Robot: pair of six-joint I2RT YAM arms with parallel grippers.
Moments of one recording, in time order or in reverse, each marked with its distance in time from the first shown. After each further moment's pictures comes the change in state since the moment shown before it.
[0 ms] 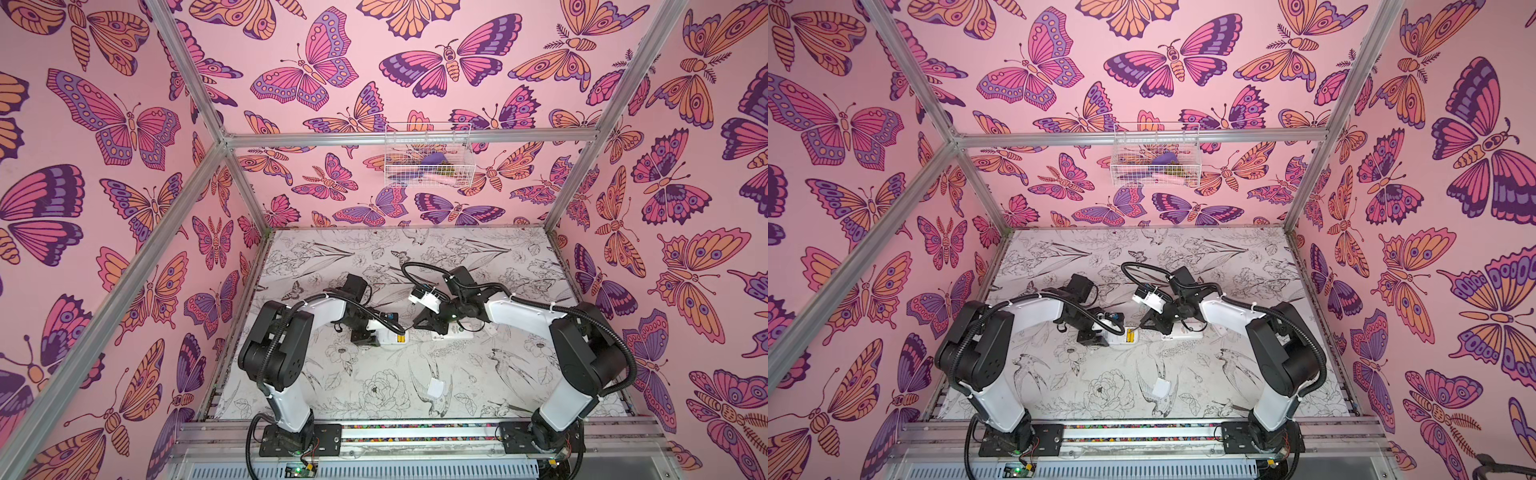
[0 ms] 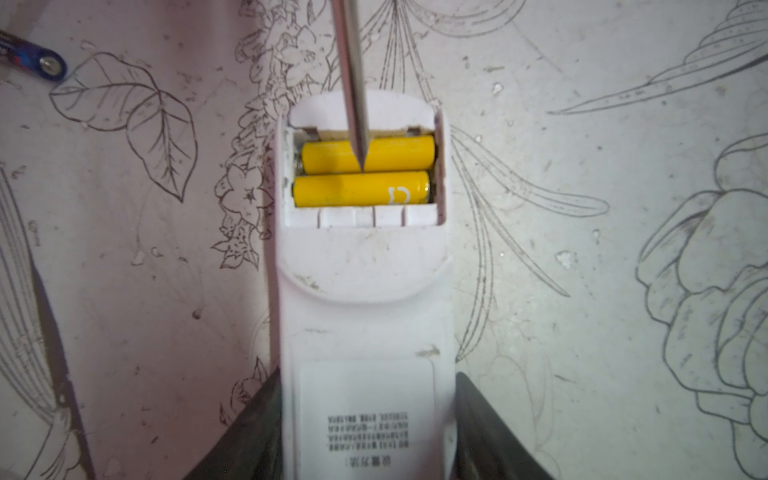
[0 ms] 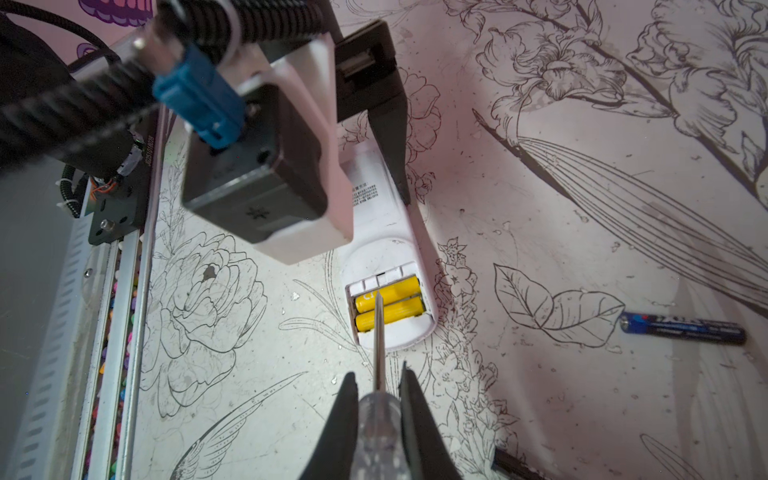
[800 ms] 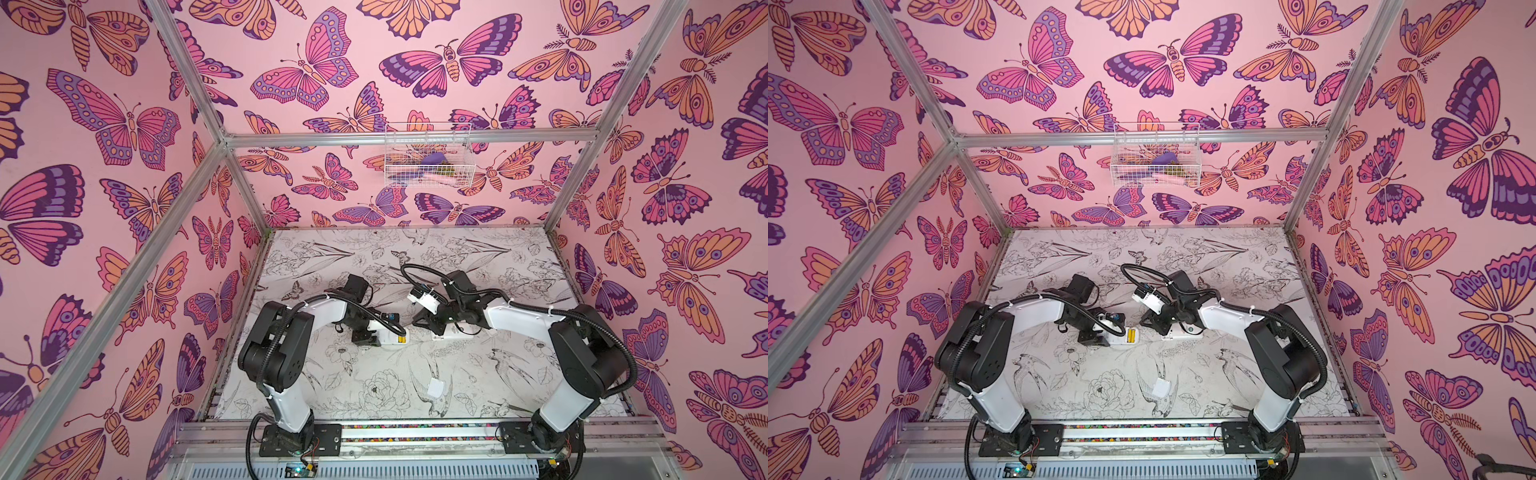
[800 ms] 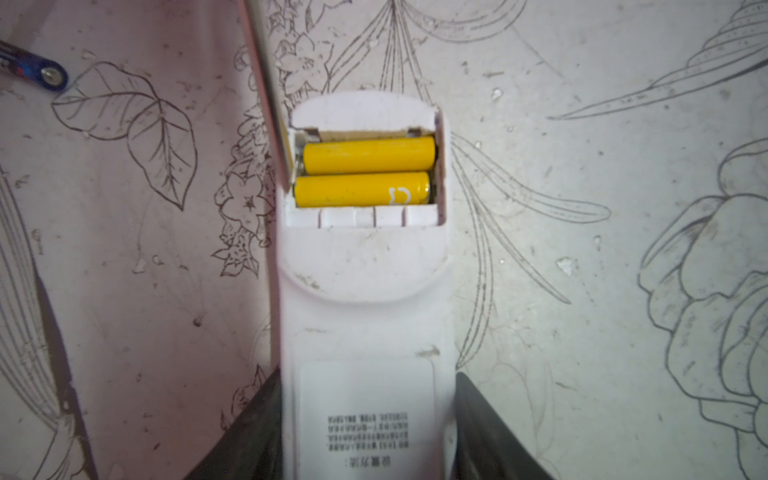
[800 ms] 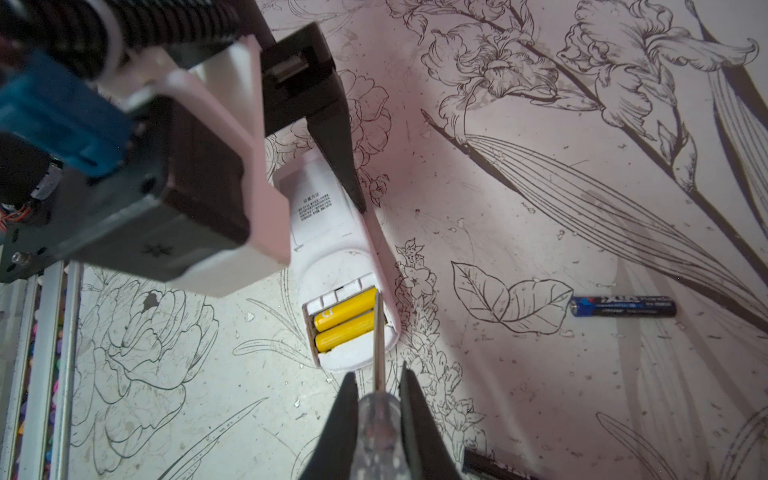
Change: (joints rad) left arm -0.011 -0.004 -0.004 0.011 -0.008 -0.007; right arm 0.031 -0.018 -0.060 0.126 0.134 0.080
